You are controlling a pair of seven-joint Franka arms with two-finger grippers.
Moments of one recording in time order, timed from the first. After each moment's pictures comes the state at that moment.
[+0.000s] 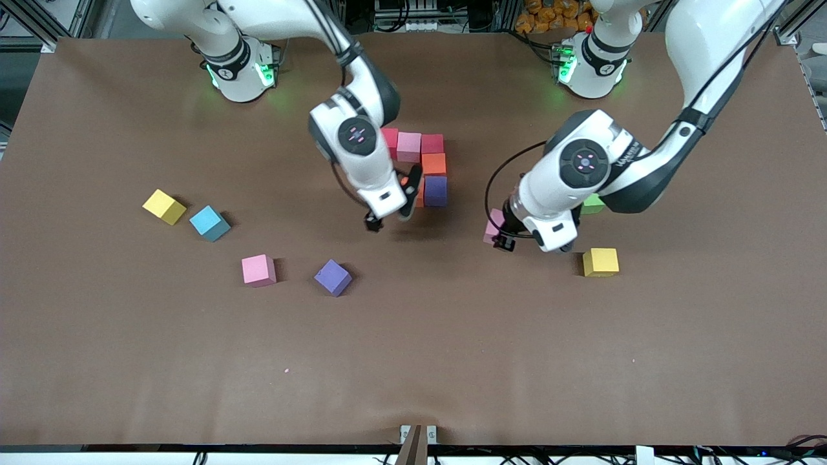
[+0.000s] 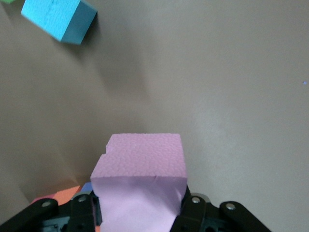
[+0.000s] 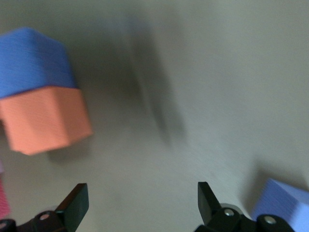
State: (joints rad) left arm 0.30 0.58 -0.99 -1.75 0.35 2.08 -2.04; right arm 0.83 0.50 -0.16 -1.82 0.17 2.32 -0.66
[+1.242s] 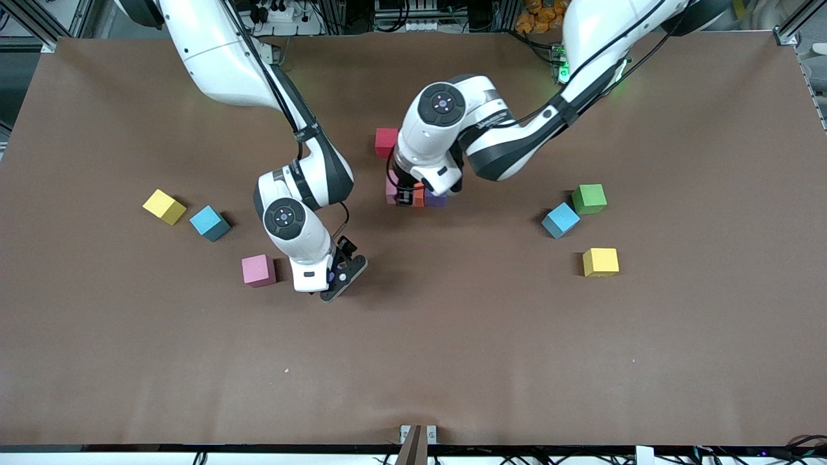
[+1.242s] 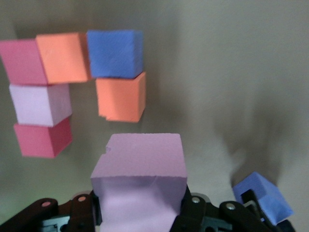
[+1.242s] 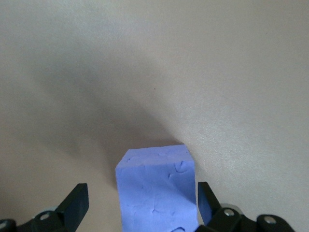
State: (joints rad) left arm -0.18 0.69 -0.86 -1.60 0.30 2.22 -2.61; right arm 0.61 0.69 -0.15 -1.63 0.17 2.36 -0.44
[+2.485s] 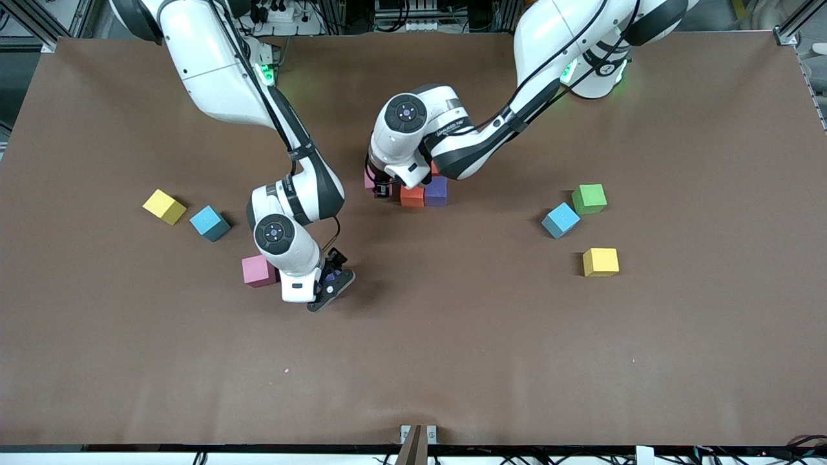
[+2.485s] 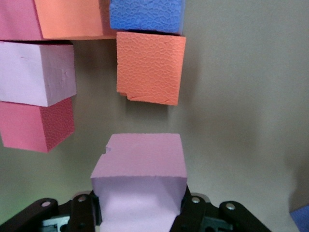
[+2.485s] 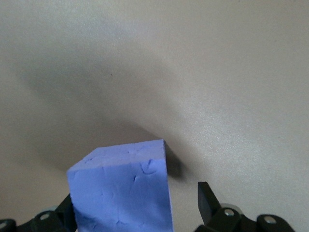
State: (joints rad) left arm -0.43 0.77 -0.65 -1.58 0.24 2.35 -2.67; right arm 0.57 0.74 -0.15 -1.61 0.17 2.39 -0.43
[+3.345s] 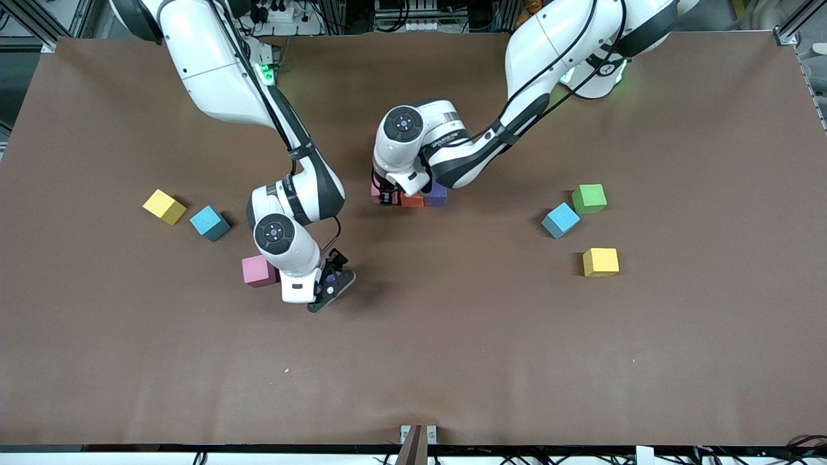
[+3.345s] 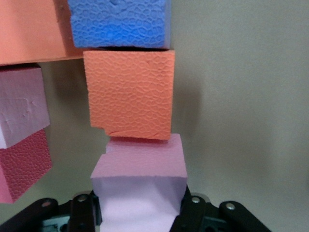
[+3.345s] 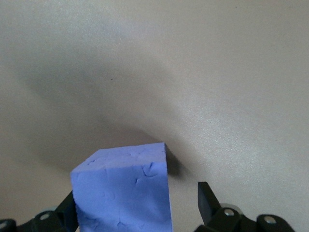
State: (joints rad) left arm -0.45 0.82 -0.62 -1.60 0.34 2.40 -2.66; right arm 0.57 0.74 -0.15 -1.61 0.17 2.39 -0.43
